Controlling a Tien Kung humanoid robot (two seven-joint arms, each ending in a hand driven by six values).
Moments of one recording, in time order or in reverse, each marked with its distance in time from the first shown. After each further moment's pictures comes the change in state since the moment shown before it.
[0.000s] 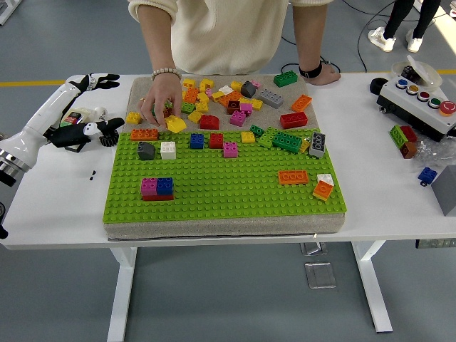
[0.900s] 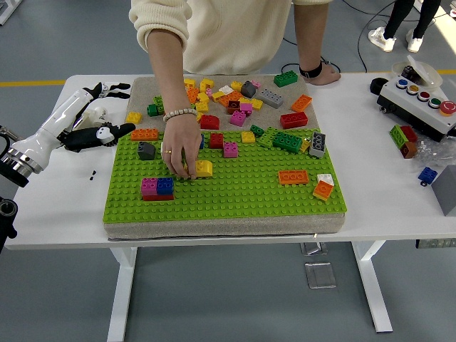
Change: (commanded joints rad) left arm -0.021 -0.027 0.039 0.064 0.066 0.002 0.020; right arm -0.006 -0.004 -0.006 0.000 0.010 0.004 -0.003
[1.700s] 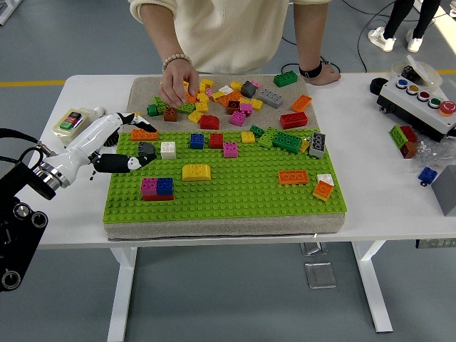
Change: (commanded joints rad) left arm -0.010 -0.070 0.060 0.067 0.185 0.030 -0.020; right arm 0.001 -0.002 0.006 0.000 0.006 0.001 0.006
